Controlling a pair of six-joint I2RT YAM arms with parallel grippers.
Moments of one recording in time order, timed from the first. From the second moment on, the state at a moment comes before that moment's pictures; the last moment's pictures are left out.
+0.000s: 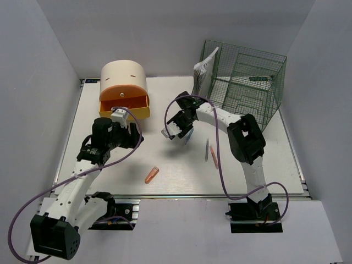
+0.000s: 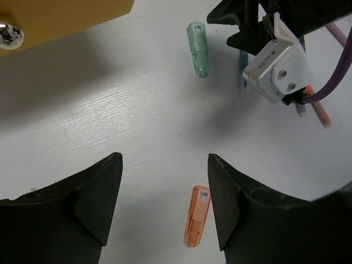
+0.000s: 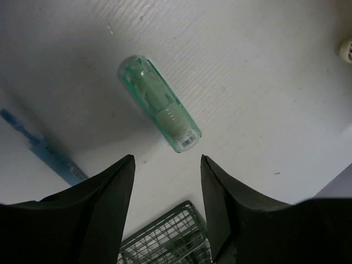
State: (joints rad) left arm -0.22 0.91 0.70 -0.34 0.31 -0.14; right arm 0.67 2.13 1.68 -0.74 -0.35 -1.76
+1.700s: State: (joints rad) left arm -0.22 0.71 0.70 -0.34 0.21 -0.14; right arm 0.84 2.31 1.89 -0.97 0.01 -1.96
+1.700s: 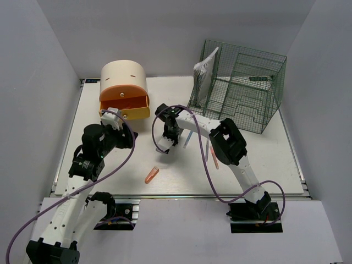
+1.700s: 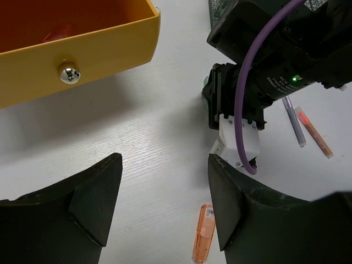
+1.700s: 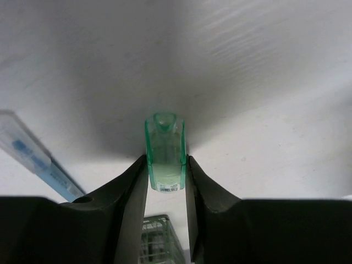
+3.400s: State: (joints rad) left arm -0.22 0.44 0.63 -0.28 0.06 -0.15; right arm 0.84 2.31 2.25 -0.31 -0.30 -0.54
